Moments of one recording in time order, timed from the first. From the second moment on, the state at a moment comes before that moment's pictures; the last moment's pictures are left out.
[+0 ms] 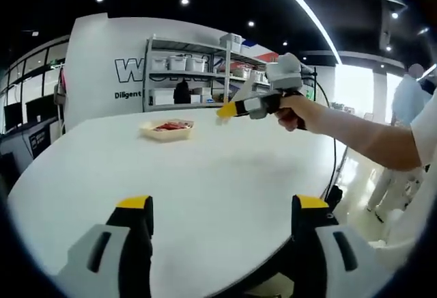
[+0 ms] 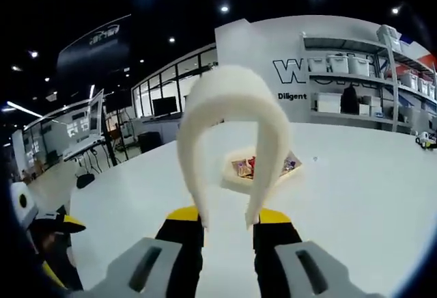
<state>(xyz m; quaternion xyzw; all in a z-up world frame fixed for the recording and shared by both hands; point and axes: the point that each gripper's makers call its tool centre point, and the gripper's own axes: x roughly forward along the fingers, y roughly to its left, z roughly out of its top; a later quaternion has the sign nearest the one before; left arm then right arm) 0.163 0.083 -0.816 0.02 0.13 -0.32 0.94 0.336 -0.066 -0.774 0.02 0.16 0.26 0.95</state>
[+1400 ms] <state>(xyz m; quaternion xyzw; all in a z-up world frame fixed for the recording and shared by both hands) 0.192 0.057 -0.831 0.03 0.15 -0.40 0.90 0.258 -0.027 -0.783 0.06 0.14 0.34 0.93</state>
